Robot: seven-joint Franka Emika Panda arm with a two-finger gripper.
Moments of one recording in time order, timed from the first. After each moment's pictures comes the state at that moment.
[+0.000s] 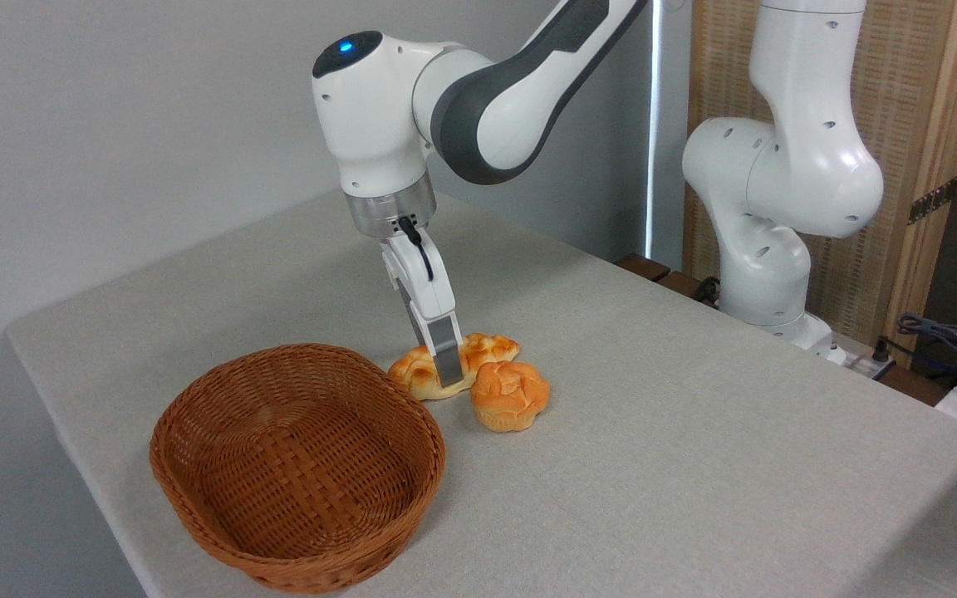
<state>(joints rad) -0.05 -0.16 -0.25 -2.29 -0.10 2.05 0.85</state>
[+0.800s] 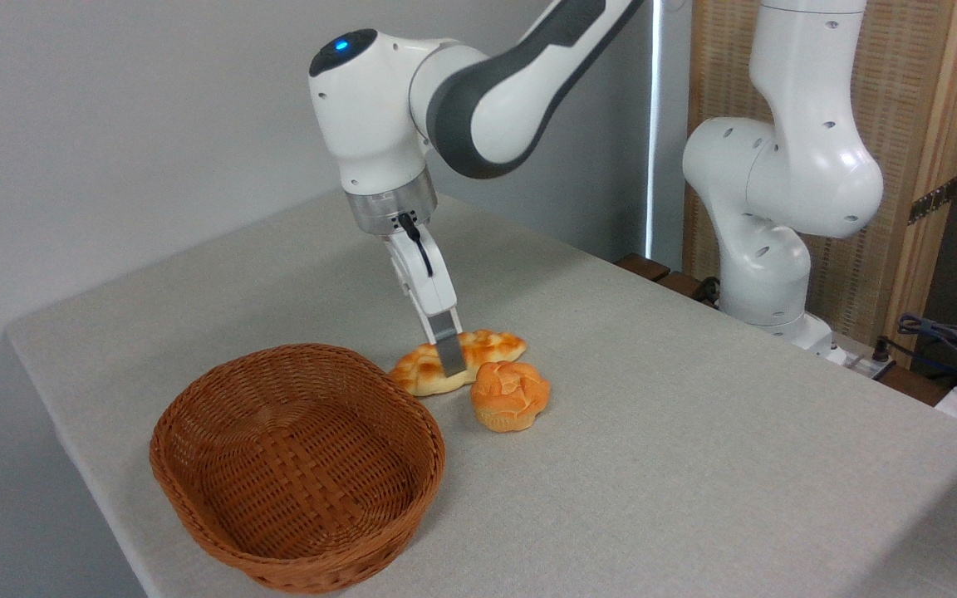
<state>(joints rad) -0.06 -0.16 -0.25 -2.28 -0.05 1.98 0.85</state>
